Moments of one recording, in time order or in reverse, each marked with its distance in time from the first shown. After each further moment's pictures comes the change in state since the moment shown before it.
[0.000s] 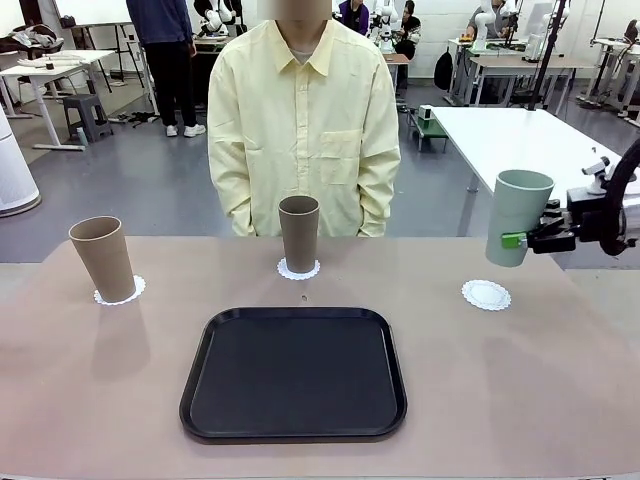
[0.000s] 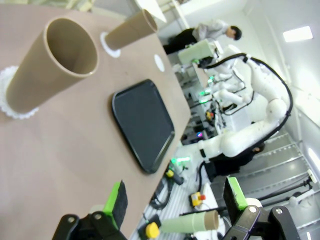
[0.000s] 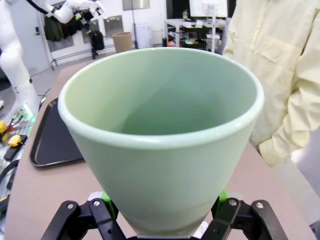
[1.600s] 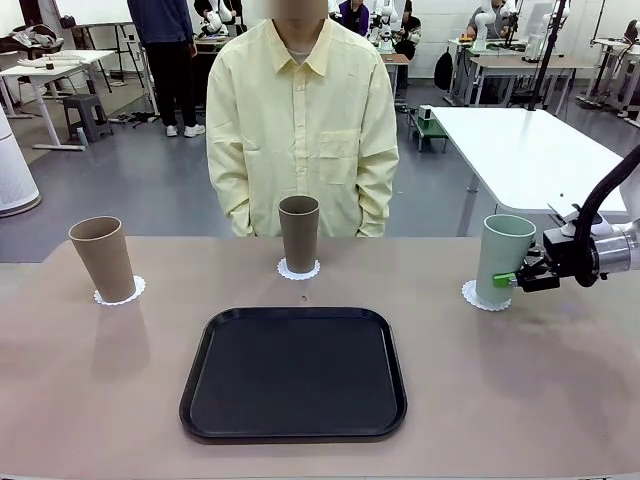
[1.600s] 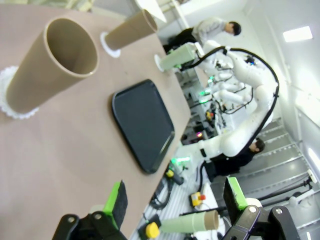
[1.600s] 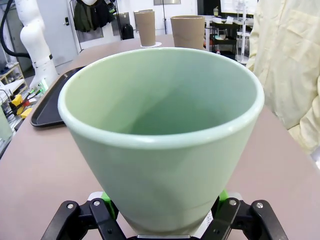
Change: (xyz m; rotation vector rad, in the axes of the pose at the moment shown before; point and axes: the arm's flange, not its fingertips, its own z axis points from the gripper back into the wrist) left arm 0.000 0.000 0.000 0.000 0.000 0.000; right arm -0.085 -0.040 -0.028 0.159 0.005 0.017
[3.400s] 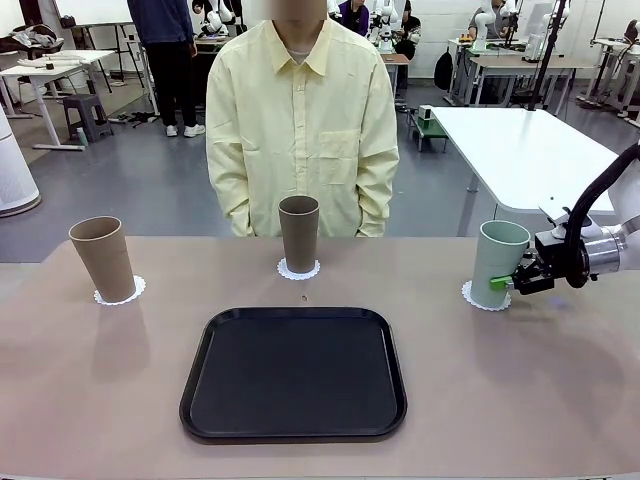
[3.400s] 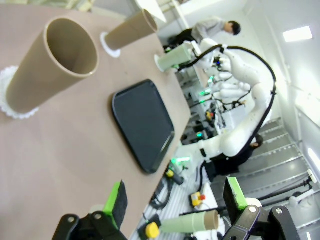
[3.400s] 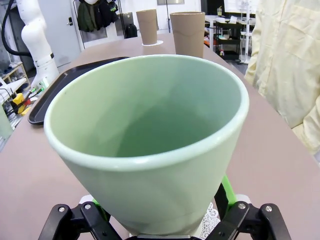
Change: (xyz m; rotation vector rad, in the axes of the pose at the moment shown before) left arm 0.000 0.000 0.000 0.000 0.000 0.000; right arm -0.010 -0.012 -0.009 0.021 -0.001 -0.005
